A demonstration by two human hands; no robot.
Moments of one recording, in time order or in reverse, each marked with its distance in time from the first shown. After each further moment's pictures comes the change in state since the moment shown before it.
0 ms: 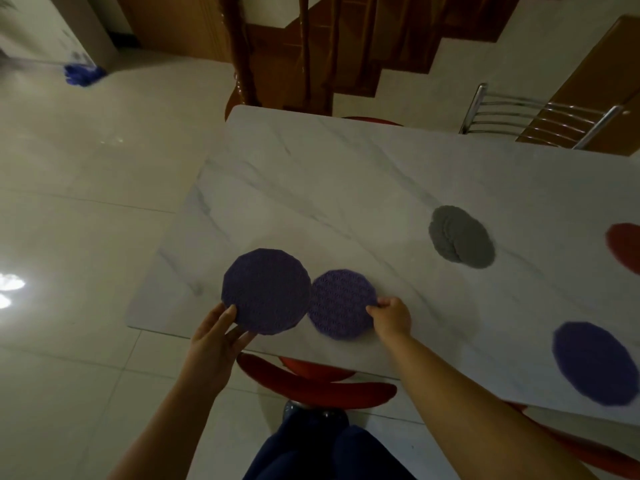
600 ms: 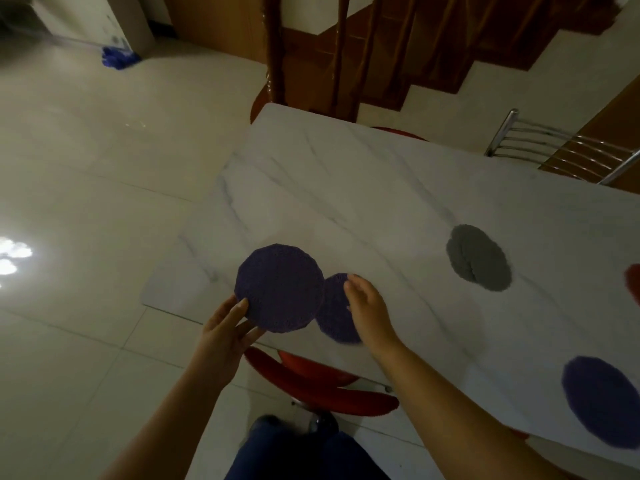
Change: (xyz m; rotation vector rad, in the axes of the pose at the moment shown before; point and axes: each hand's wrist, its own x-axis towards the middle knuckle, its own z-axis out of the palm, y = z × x) left_hand -0.007 0.001 -0.010 -0.074 -0.026 0.027; right_hand -0.053 -0.052 0.022 0.201 -0.349 -0.309
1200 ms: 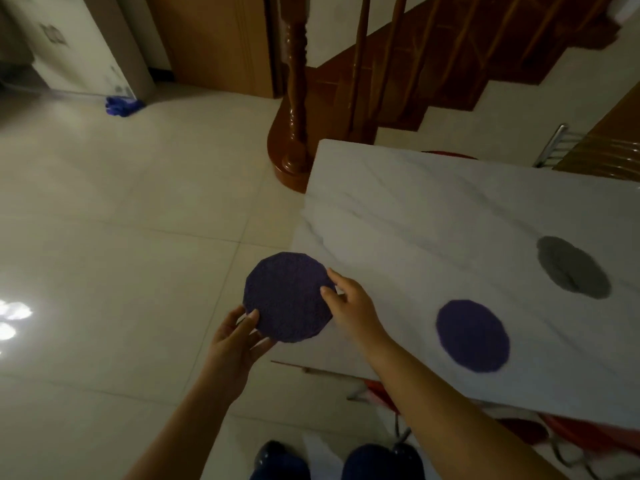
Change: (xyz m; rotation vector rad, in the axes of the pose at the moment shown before) left_hand 0.067 0.202 -0.156 0.147 -0.106 -0.004; right_hand 0.013 -0.128 0.264 -0.167 -0.011 -0.186
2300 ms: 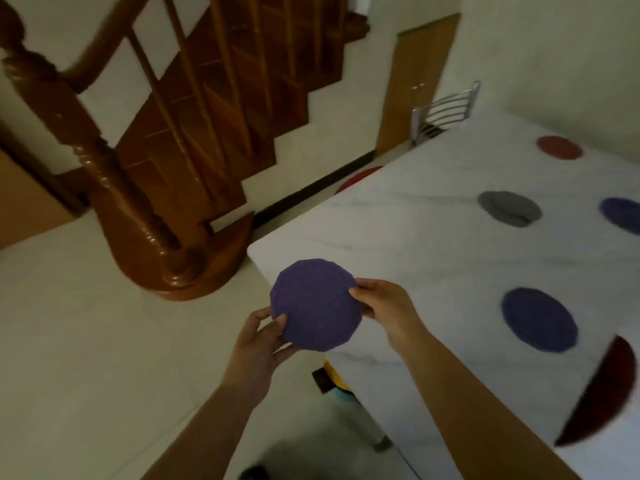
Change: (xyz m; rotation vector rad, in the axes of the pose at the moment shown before) left_hand 0.371 0.206 0.105 0.522 -0.654 -0.355; right_hand 0.248 -0.106 -0.009 0.768 0.844 0.353
